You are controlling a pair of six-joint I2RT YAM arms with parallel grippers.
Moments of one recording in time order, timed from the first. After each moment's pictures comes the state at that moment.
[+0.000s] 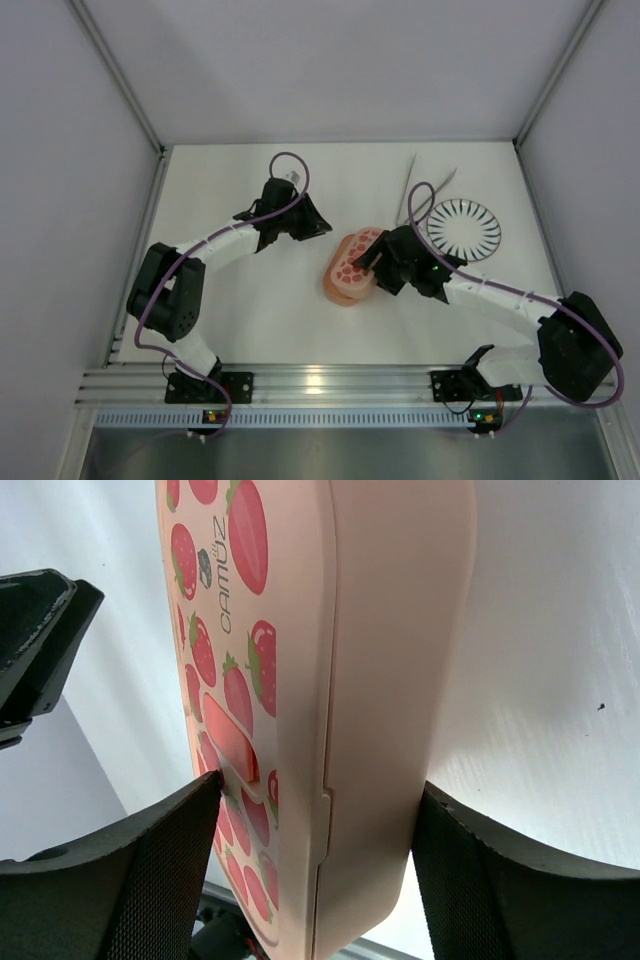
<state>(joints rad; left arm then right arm) -0.48 1.70 1.08 -0.05 0.28 -0.82 0.71 1.27 0.70 -0.22 0.09 1.28</state>
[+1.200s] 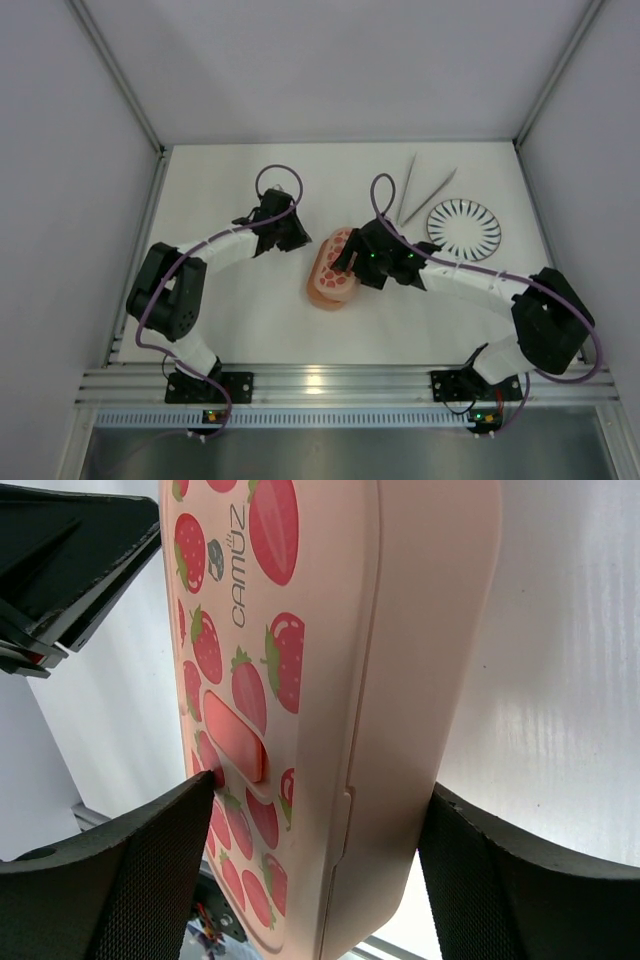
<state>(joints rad) -0.46 1.70 1.02 -0.15 0.04 -0.84 0.79 1.45 0.88 -0.29 0.05 1.12</state>
